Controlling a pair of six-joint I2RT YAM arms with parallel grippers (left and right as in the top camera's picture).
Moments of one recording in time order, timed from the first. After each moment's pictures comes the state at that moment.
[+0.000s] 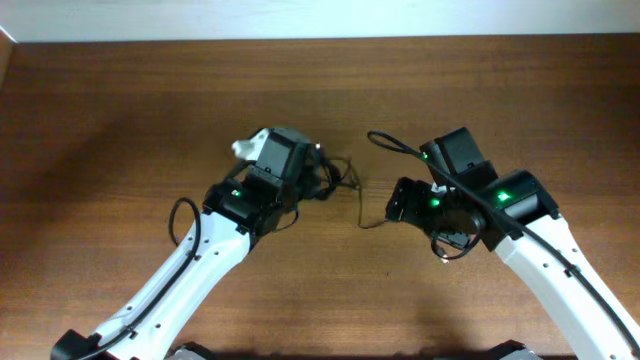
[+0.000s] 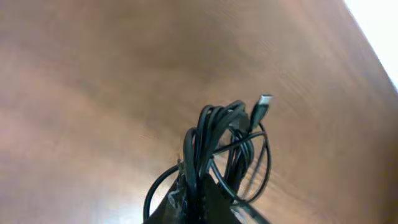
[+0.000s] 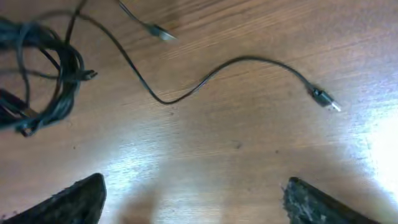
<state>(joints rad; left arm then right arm) -0.50 1.41 1.09 -0.62 -0.10 -1.13 0.44 1.33 1.24 -1.14 -0.14 0.82</state>
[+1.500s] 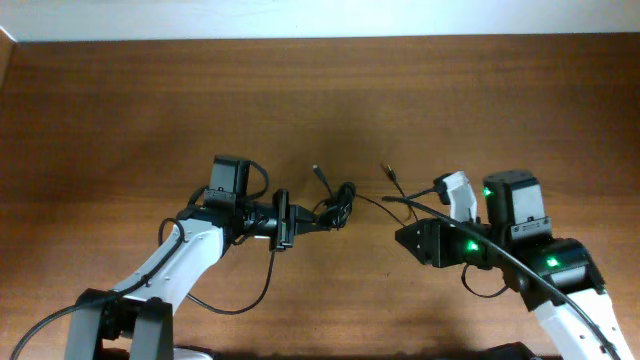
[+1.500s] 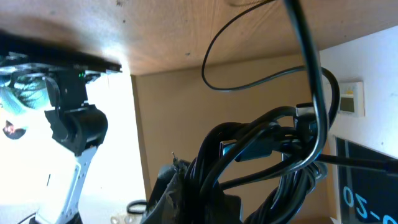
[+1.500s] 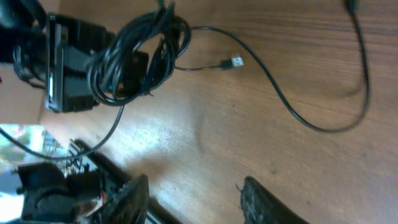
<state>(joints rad) -0.19 1.51 0.72 -0.25 1.18 -1.95 0.23 1.00 0.87 -0.83 -0.61 0.24</state>
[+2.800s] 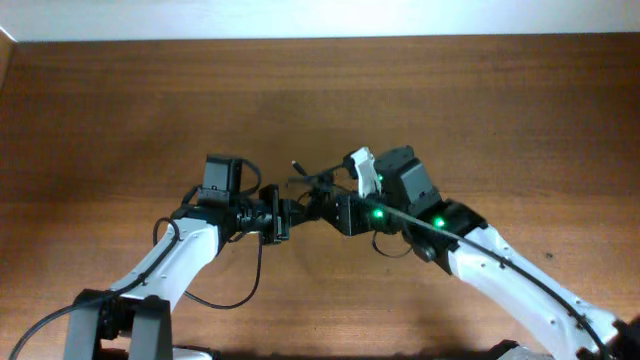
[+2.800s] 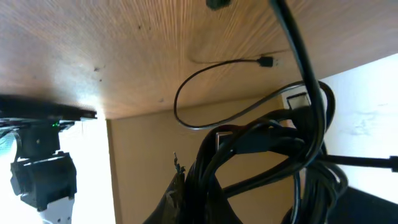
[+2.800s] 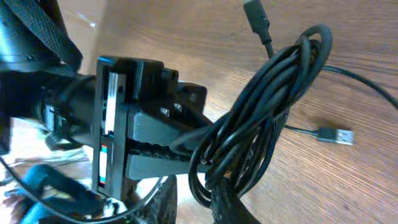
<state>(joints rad) -0.16 1.51 0.72 -0.24 0.98 -1.95 0.59 1.42 0.91 -0.22 -0.55 0.59</state>
